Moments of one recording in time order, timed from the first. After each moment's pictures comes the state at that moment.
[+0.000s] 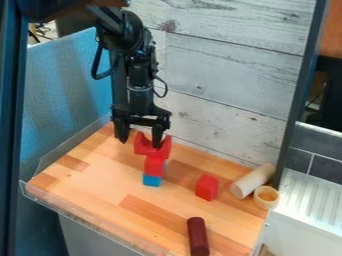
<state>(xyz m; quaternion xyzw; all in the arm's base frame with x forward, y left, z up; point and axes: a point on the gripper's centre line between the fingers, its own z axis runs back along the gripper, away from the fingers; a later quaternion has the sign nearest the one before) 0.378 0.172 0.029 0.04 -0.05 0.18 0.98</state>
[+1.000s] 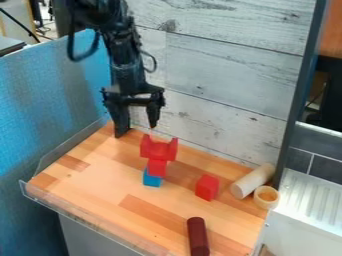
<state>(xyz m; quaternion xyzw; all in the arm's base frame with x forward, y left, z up) 0.366 0.170 0.075 -0.02 -0.10 0.18 0.98</state>
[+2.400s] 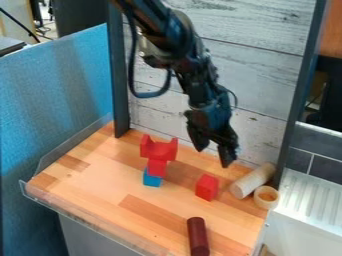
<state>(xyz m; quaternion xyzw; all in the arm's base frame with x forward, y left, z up) 0.388 0.029 0.047 -0.03 -0.19 -0.17 0.97</state>
